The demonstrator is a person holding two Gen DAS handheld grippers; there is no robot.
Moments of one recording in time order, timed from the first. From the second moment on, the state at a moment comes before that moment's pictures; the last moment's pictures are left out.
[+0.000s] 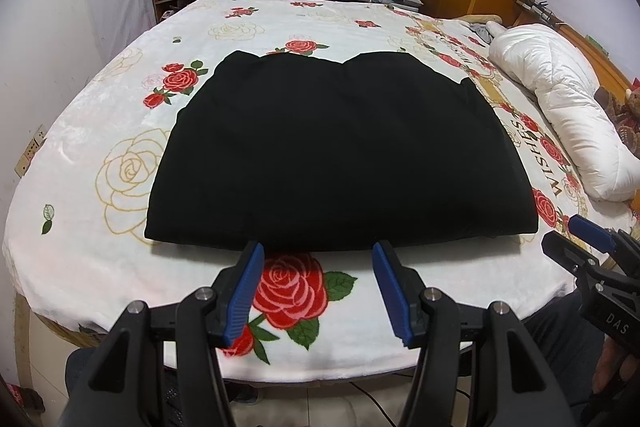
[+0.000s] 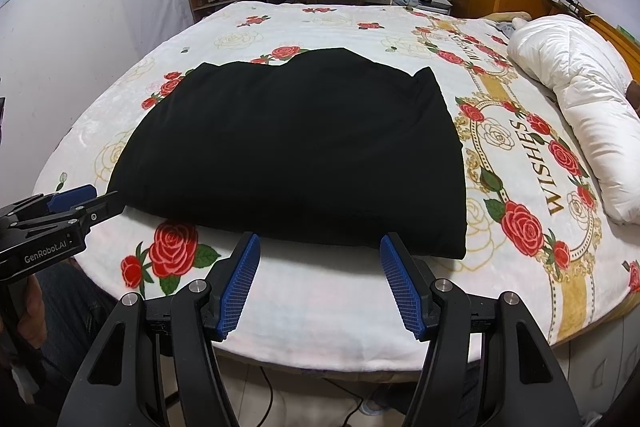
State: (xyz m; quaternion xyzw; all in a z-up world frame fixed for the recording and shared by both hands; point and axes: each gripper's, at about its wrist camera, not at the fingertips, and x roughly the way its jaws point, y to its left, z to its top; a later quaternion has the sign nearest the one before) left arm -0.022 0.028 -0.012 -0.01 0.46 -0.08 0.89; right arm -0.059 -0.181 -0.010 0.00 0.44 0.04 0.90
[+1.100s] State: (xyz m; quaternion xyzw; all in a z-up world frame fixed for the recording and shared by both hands) left arm -0.025 0.021 -0.015 0.02 0.46 -0.07 0.88; right arm -0.060 -0.180 -0.010 0.00 0.44 0.04 0.90
